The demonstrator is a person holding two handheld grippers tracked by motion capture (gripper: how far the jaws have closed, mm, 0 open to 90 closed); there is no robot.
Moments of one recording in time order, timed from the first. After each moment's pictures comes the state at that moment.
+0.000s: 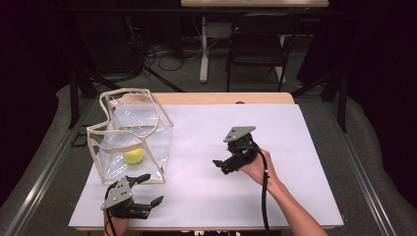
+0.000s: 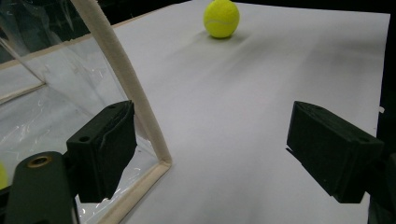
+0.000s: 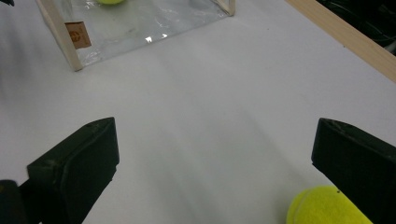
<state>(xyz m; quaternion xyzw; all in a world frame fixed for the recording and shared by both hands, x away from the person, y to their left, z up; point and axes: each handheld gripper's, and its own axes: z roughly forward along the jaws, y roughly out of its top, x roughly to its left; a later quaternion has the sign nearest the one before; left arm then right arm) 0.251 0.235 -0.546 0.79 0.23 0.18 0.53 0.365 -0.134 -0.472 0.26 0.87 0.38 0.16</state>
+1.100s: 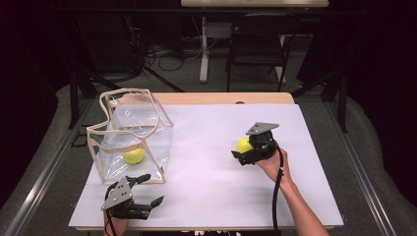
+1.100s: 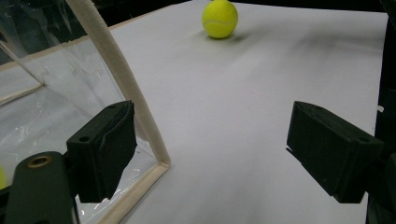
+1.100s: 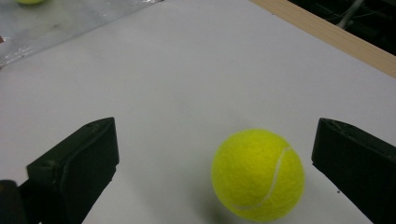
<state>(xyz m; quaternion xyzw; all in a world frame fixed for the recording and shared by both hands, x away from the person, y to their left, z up) 0.251 0.234 -0.546 0.79 0.23 0.18 0.53 0.385 -0.191 -0.488 0.34 0.83 0.39 0.19</state>
